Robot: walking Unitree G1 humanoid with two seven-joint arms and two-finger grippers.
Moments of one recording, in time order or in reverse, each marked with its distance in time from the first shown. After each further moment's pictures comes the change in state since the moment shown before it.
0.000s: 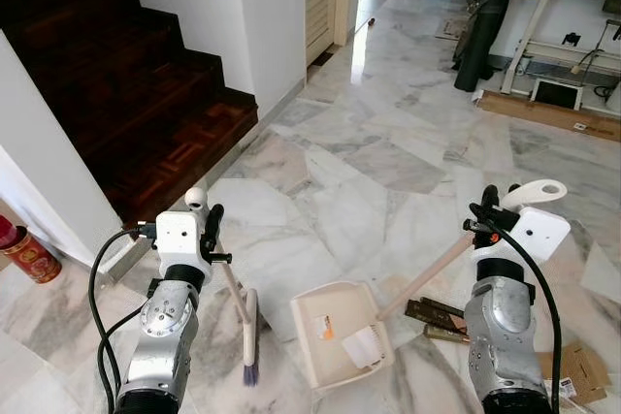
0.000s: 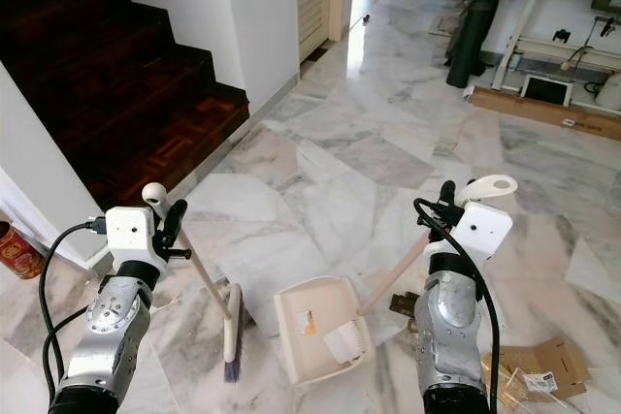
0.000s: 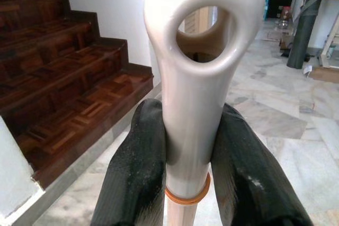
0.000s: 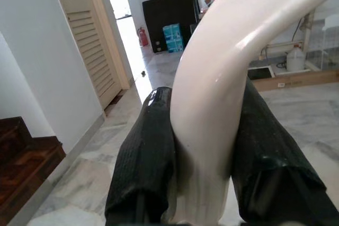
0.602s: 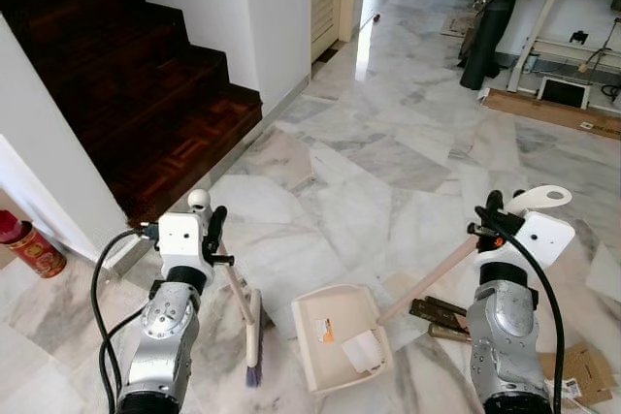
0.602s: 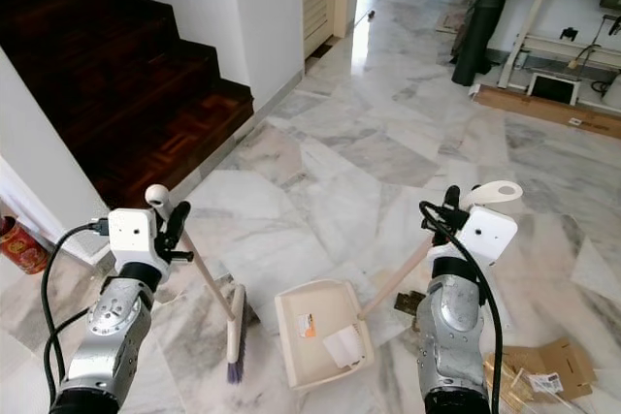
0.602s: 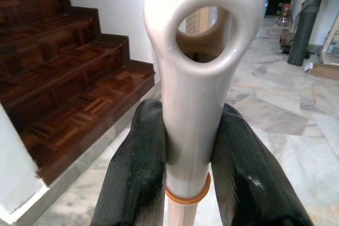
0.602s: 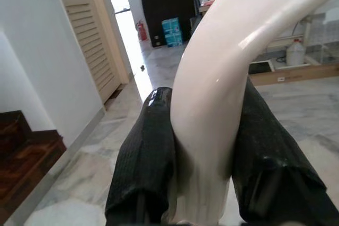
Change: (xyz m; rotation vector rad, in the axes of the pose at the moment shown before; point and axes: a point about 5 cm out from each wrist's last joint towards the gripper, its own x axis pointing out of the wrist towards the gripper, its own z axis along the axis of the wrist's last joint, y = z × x) left arm -0.001 -0.001 0.000 0.004 0.001 -0.018; right arm -0.003 -0.002 -0.003 0.001 0.016 -0.010
